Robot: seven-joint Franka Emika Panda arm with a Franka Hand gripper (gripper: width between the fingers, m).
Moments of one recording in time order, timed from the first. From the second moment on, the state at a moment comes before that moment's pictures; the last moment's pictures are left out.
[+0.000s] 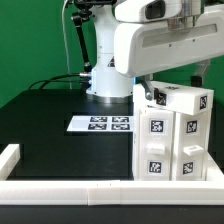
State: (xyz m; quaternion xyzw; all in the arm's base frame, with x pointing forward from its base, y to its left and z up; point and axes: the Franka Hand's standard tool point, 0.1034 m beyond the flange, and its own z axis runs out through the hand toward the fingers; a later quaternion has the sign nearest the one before) arm 0.585 0.086 0.152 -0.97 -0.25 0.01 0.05
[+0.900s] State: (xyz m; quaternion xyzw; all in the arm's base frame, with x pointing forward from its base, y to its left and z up) arm 0.585 0.084 0.149 -0.99 -0.09 0.02 0.05
